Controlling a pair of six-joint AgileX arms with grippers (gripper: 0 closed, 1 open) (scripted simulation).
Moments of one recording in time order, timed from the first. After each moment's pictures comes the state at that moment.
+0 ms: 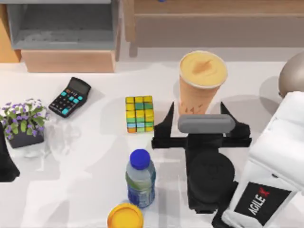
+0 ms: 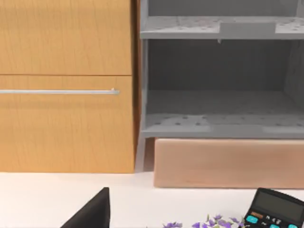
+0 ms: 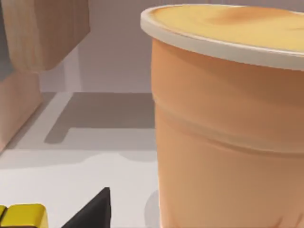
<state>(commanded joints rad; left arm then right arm) 0.00 0.00 0.00 0.00 0.00 0.00 0.91 2.23 0.67 1.55 0.95 0.01</state>
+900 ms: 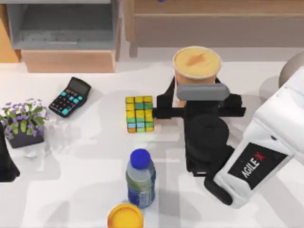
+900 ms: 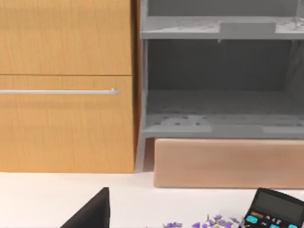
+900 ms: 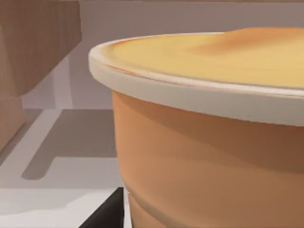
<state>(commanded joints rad) 0.00 0.00 0.00 0.00 0.00 0.00 0.76 2.29 0.85 1.43 0.80 0.00</state>
